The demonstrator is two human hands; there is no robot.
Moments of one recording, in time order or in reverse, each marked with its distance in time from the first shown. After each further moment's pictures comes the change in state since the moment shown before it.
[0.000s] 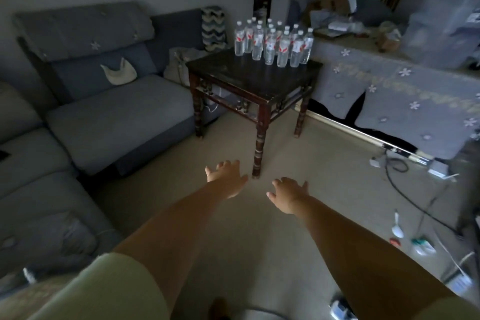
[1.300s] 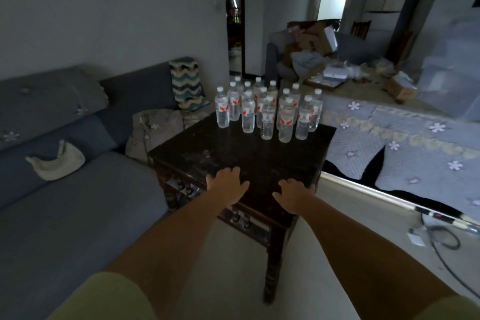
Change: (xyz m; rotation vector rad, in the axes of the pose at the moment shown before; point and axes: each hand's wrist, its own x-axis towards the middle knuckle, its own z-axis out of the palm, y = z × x) left_hand 0.596 -0.015 -0.224 0.048 0.031 0.128; right_hand 0.555 0.008 -0.289 0.160 0.129 0.174
